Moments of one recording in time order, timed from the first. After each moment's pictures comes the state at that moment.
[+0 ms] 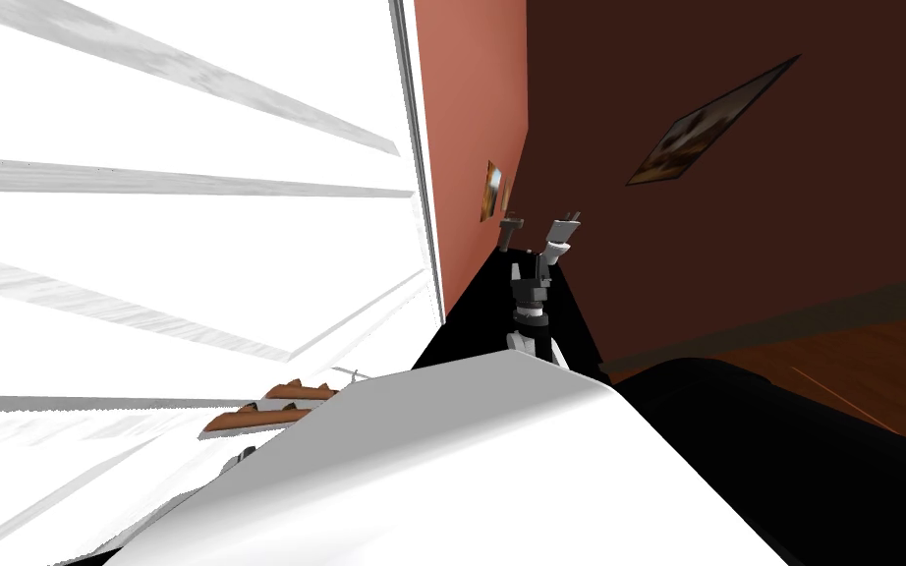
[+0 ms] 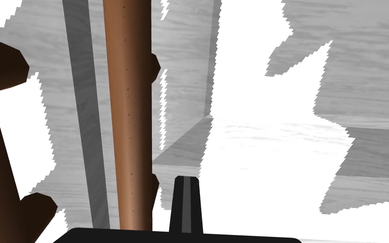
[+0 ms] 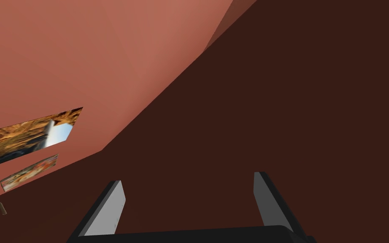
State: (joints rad) arm 0.24 0.08 1.29 -0.77 2.56 0.95 2.17
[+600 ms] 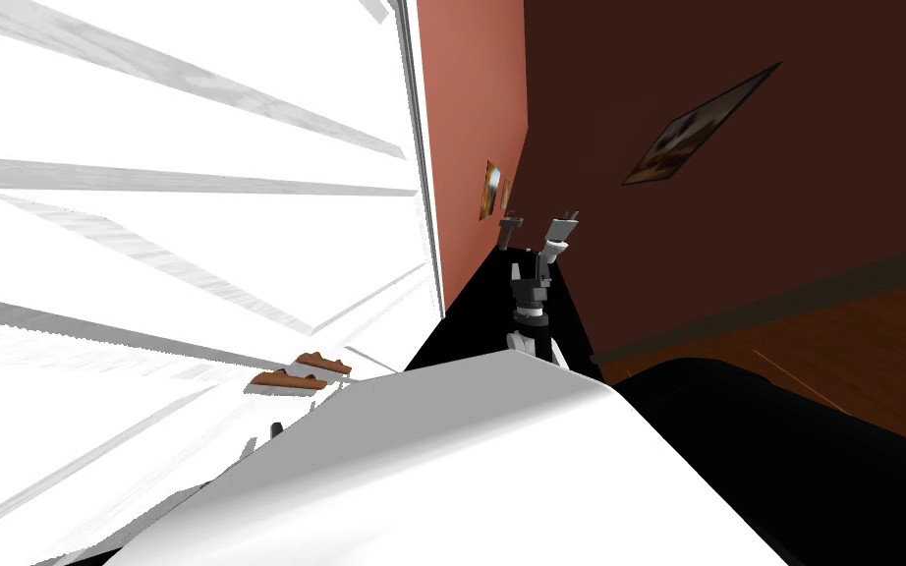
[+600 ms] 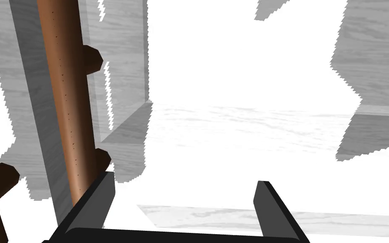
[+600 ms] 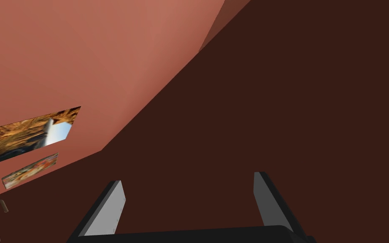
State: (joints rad) arm 0.24 0.08 1.29 -0.77 2.56 0.95 2.17
